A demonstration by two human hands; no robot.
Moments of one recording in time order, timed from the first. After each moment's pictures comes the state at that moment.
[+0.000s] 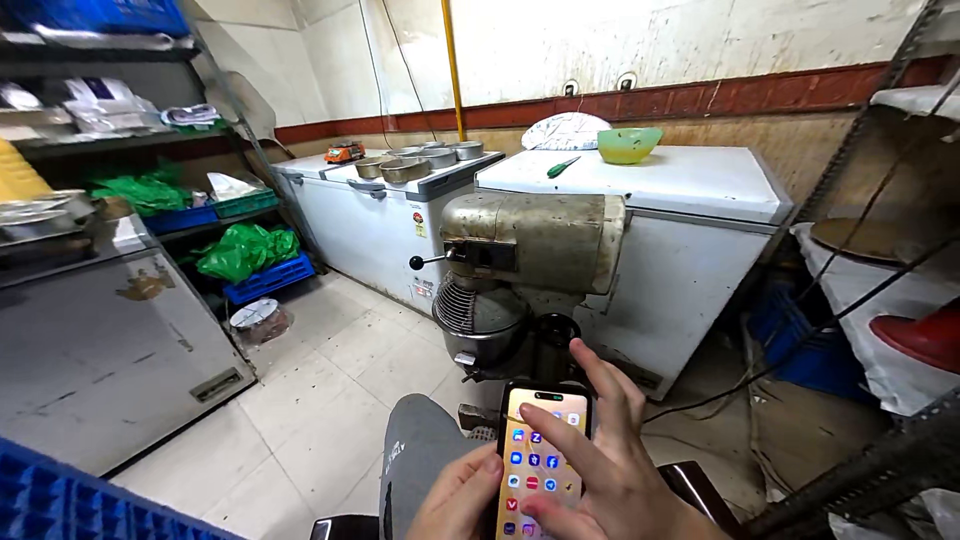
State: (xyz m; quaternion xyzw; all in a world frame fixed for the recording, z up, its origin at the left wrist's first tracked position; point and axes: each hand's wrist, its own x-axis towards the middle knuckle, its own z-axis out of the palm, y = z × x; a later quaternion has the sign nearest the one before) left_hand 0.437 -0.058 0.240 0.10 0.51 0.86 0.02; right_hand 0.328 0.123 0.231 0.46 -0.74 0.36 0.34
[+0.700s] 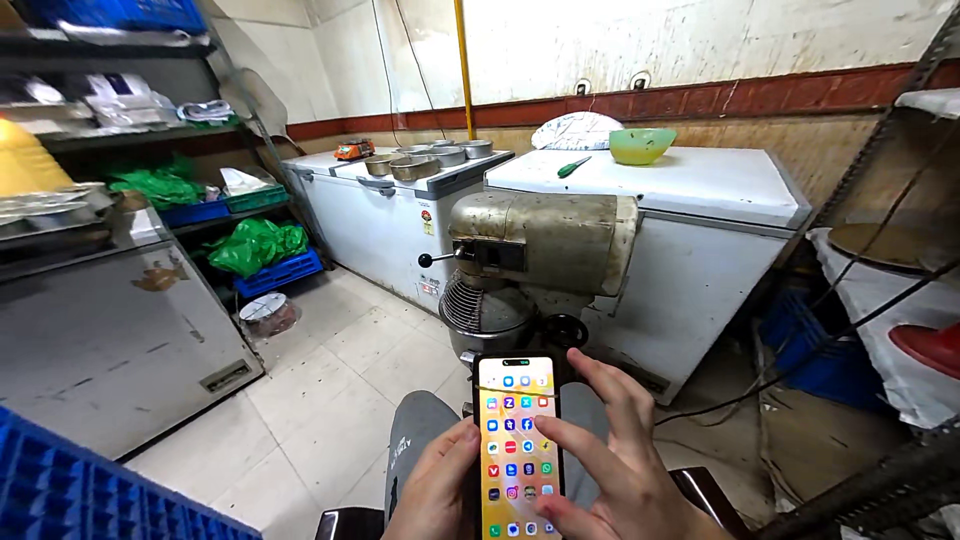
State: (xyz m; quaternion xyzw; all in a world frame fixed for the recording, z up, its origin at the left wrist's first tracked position) left_hand 0.432 -0.073 0.246 0.08 0.45 0.89 -0.03; right_hand 0.325 0.123 0.228 0.48 -0.72 0.37 0.34
